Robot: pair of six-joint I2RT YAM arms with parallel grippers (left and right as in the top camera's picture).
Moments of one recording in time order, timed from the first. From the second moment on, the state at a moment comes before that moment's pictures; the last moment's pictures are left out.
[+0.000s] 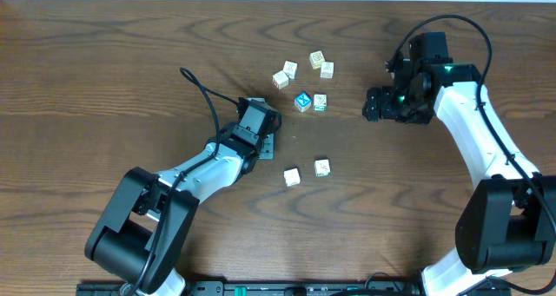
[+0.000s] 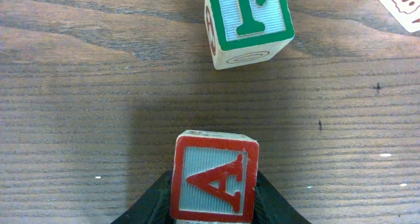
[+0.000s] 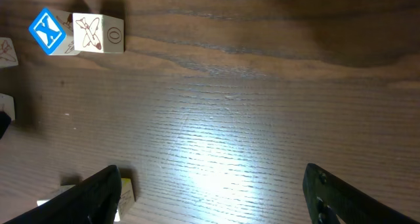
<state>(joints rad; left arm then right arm) -0.51 1.77 0.87 -0.16 -0.16 -0.44 0.07 1.79 1.39 -0.91 -0.21 0.11</state>
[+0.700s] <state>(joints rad) -0.51 1.72 0.88 -0.30 -0.16 -0.43 0.07 1.79 1.39 -0.90 -0.20 0.11</state>
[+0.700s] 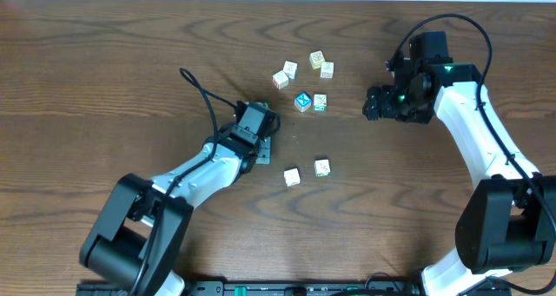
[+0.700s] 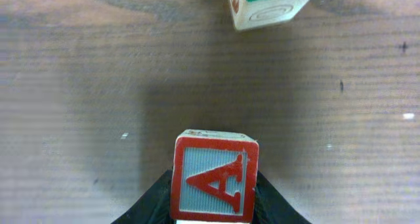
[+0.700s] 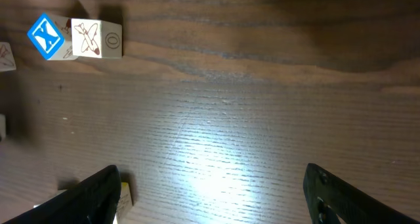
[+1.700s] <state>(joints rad) -0.81 1.62 0.88 -0.56 -0.19 -0.84 0.07 1.79 1.39 -0.90 -0.19 0.11</state>
